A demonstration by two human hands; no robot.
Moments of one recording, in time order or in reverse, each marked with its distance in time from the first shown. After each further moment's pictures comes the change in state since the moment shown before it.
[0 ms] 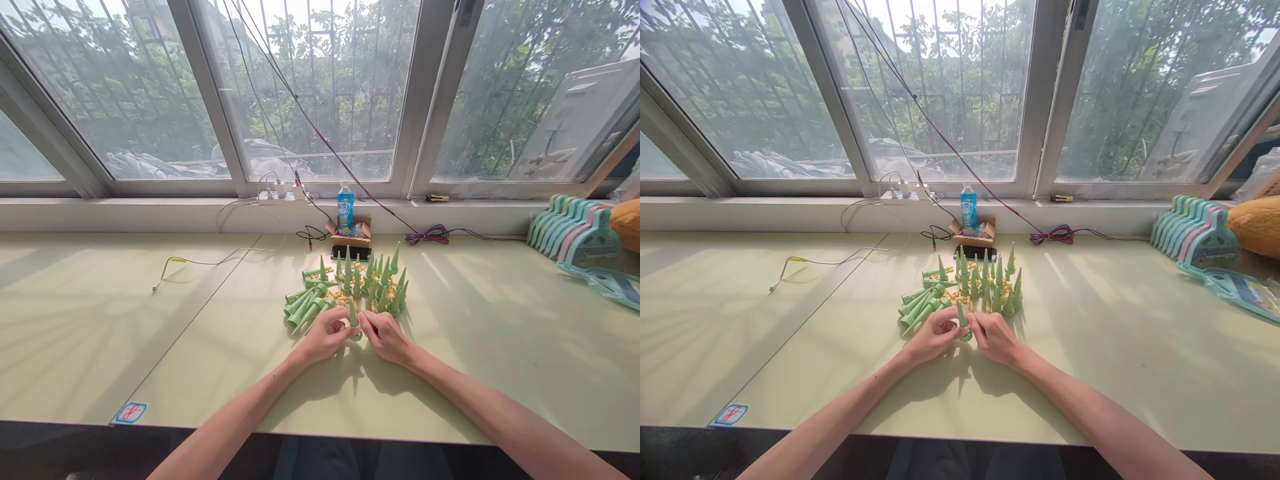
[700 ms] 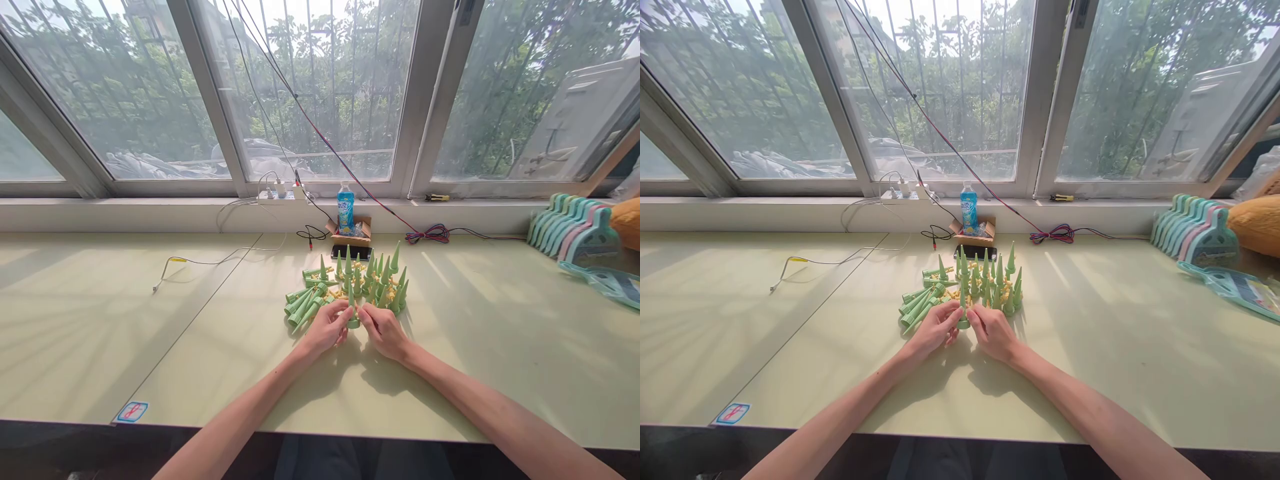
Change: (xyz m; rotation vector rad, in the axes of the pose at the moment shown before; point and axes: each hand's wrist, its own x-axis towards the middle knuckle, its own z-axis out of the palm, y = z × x) left_hand 0.006 0.005 0.005 -0.233 0.093 -0.175; right_hand 0.005 -0.002 0.003 0.039 0.075 0.055
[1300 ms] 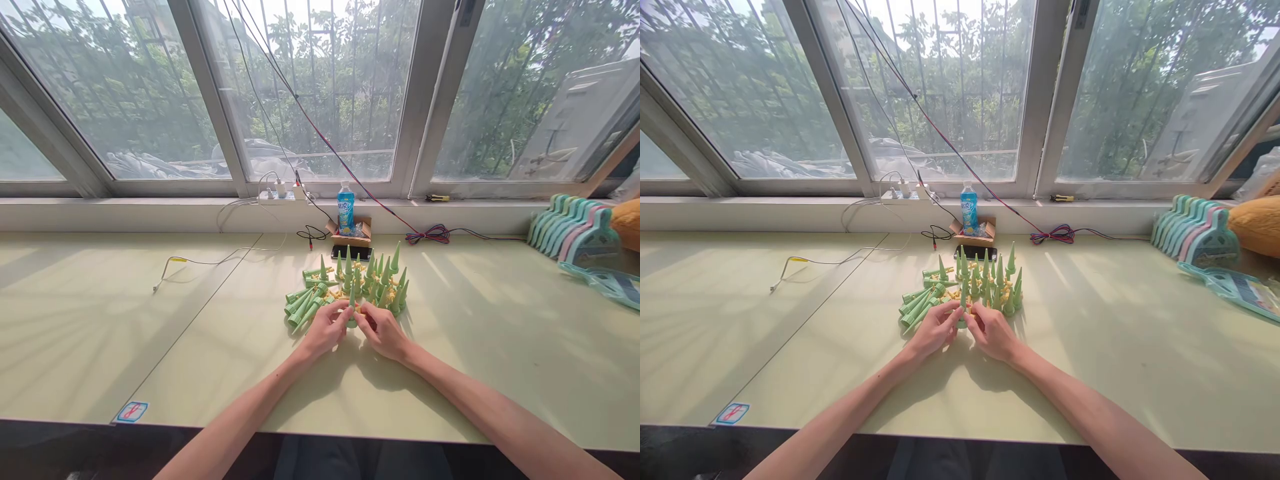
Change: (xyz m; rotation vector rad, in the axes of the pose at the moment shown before) left_hand 0.002 -0.006 -0.002 0.077 0.033 0.097; right_hand 0.002 -0.003 -0.001 0.070 -0.045 0.036
